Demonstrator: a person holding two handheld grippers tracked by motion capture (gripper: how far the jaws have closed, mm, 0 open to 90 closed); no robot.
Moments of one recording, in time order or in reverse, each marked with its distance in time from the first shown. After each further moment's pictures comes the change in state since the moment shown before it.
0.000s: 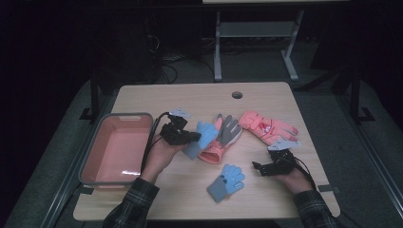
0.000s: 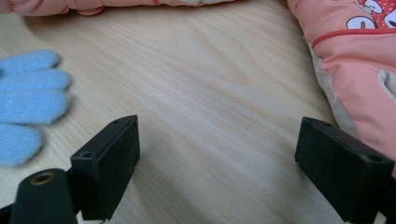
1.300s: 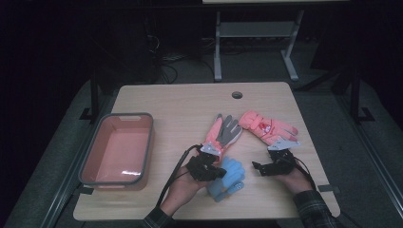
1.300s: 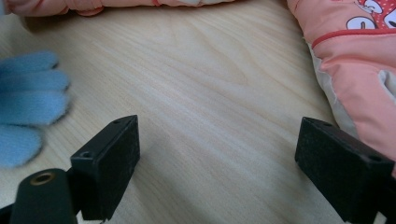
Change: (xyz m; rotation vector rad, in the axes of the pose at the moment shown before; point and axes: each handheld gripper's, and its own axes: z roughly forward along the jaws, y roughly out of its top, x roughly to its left) left arm -0.089 -0.045 0.052 0.126 -0.139 0.082; right arm 0.001 0.000 0.000 -0.002 0.001 0.007
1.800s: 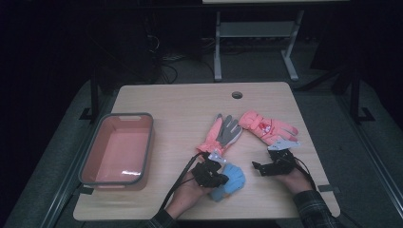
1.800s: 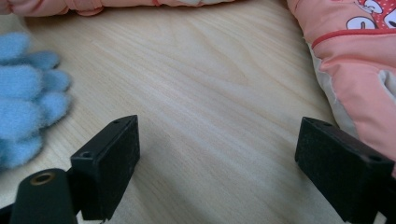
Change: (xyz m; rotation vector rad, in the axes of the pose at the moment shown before) left arm -0.002 -0.010 0.024 0.061 0.023 0.031; right arm 0.000 0.000 0.000 0.000 0.000 0.000
